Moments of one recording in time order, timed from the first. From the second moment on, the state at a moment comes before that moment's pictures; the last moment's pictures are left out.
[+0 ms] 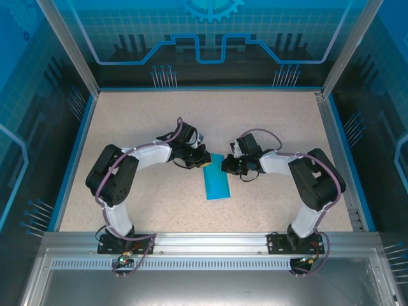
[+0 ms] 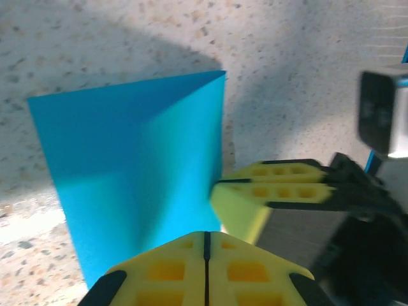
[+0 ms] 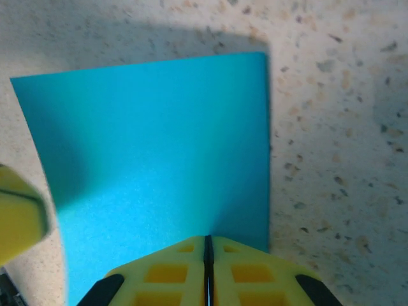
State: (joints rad) left arm -0.49 1.83 1.10 -0.26 0.57 -0.85; right arm 0.48 1.75 0.83 -0.09 -0.44 0.66
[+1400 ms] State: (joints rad) left arm -0.57 2.09 1.34 -0.31 0.56 -0.82; right arm 0.48 1.73 0.75 -0.05 -0.49 0.66
